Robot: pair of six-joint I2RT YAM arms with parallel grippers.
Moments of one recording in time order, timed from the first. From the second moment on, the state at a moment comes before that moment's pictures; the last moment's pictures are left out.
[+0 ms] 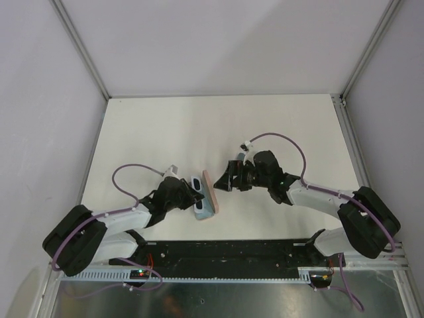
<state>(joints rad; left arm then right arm) -0.67 1.18 0.26 0.26 -0.01 -1.11 0.73 1.38 0.66 0.22 -0.35 0.71</state>
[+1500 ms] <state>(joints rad) -0.66 1.21 0.24 0.34 0.08 -1.03 0.68 2.03 0.57 1.25 -0.77 1.29</state>
